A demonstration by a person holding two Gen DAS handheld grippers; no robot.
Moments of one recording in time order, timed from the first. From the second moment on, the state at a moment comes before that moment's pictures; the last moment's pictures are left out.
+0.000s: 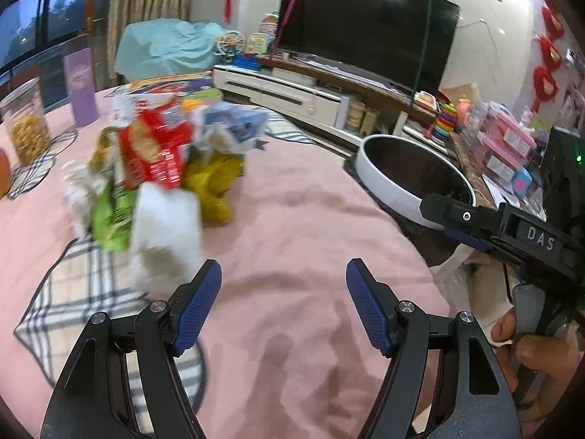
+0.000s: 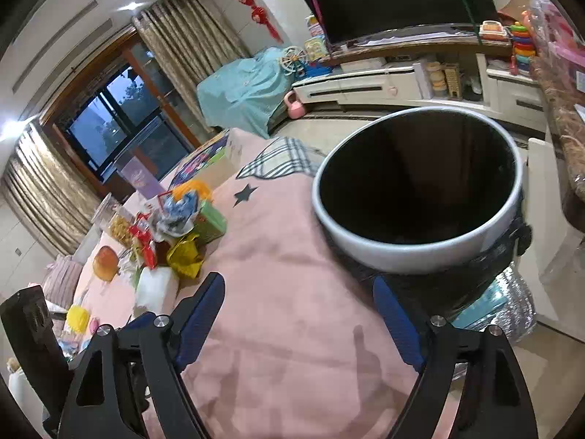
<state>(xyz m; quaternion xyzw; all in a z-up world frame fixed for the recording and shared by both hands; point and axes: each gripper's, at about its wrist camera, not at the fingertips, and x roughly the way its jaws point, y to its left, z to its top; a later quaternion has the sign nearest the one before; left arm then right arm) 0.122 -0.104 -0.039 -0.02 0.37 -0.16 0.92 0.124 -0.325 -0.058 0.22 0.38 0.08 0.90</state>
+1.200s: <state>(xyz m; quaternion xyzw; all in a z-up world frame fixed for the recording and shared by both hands) 0.152 -0.016 -0.066 -0.11 0.41 -0.11 0.90 0.178 -0.234 -0.086 0.22 0.42 0.19 0.86</state>
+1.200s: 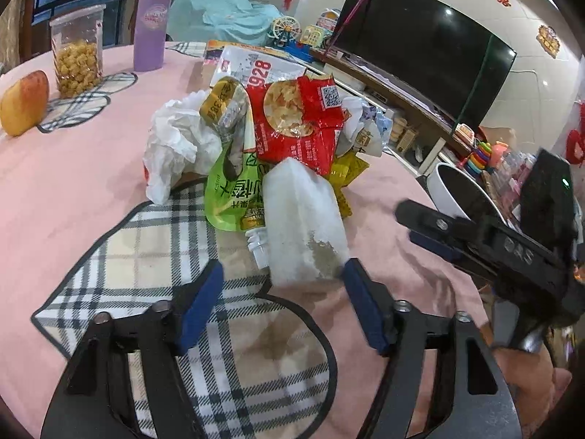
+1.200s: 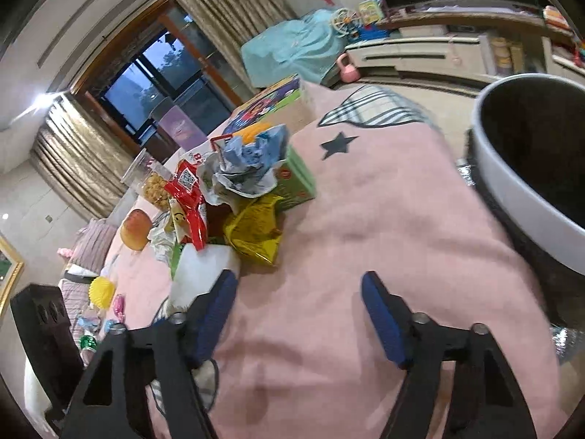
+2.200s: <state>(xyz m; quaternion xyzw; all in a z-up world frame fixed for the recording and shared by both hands) 0.127 0.001 -0.055 -0.12 0.39 -0.14 0.90 0.187 -0.195 -0.090 0.18 0.44 0.22 0.85</state>
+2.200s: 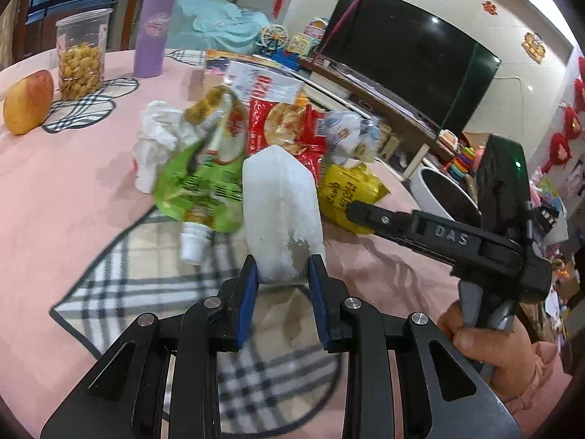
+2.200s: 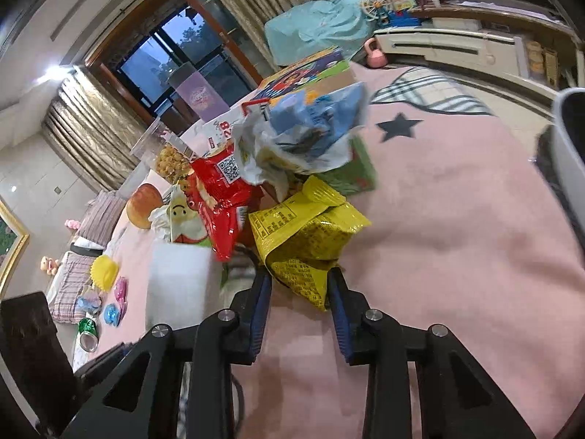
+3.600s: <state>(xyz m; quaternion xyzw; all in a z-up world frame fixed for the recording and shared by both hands) 0.161 -0.189 -0.022 -0.02 0.38 -0.28 0.88 0.130 -0.387 -0.054 0.24 0.37 0.06 0.90</state>
